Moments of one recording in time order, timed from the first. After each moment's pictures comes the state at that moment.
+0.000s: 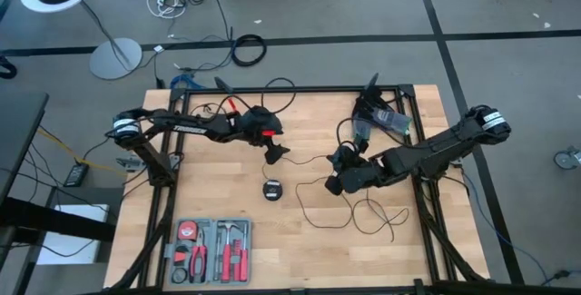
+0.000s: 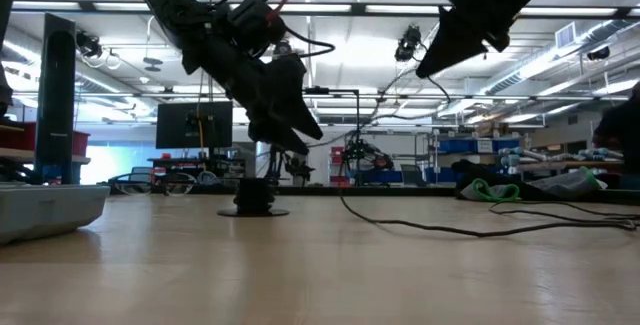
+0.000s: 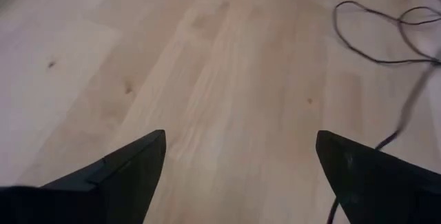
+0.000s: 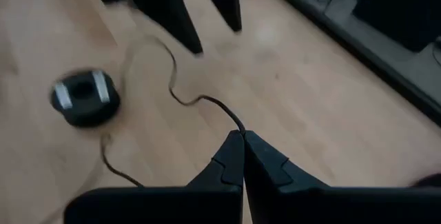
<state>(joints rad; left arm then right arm) 0.31 1.63 0.87 0.08 0.13 -0.13 0.34 1.36 0.94 -0.50 0.77 0.63</state>
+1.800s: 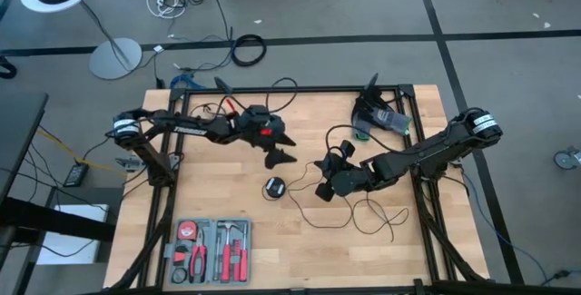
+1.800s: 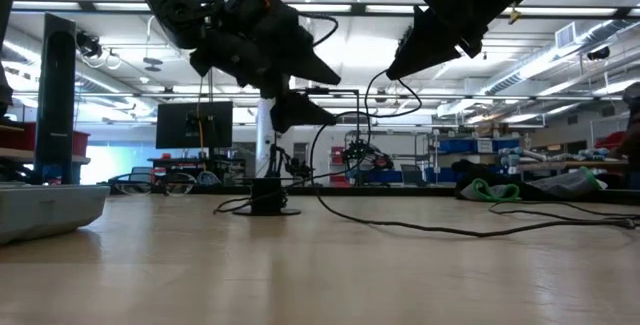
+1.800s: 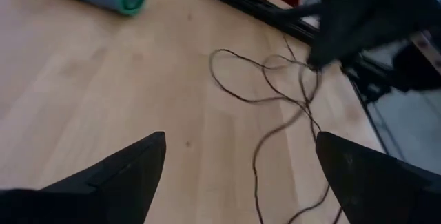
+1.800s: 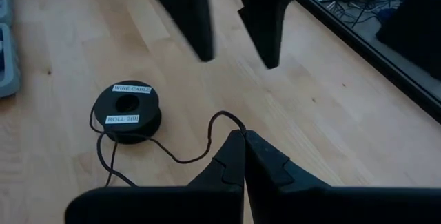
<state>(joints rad) 0.29 1.63 0.86 0.29 0.47 -0.28 0.33 1.47 0.94 -0.27 0.74 0.48</state>
